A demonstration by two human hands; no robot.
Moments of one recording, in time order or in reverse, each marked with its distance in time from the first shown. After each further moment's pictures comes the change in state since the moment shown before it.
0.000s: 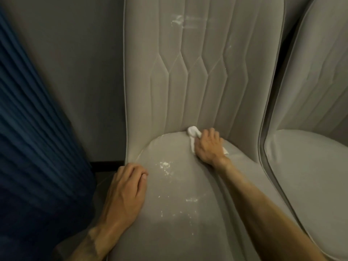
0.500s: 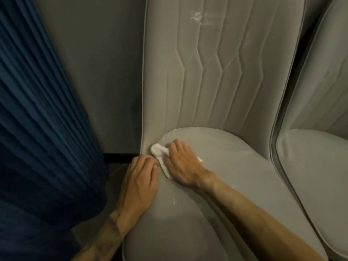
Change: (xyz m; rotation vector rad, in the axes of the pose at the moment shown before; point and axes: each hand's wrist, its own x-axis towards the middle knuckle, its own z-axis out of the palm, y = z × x) left_hand -0.007 0.002 -0.001 -0.001 0.060 -0.031; right_hand -0.071 -0.091 0.014 0.094 -0.038 -0.559
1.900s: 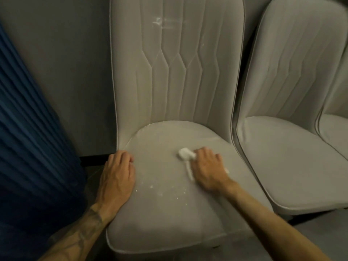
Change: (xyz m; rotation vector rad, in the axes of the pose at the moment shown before) left_hand -0.012 0.005 -0.003 0.054 -0.020 0.040; right_hand -0.138 0.057 -0.047 -0.183 0.014 0.380
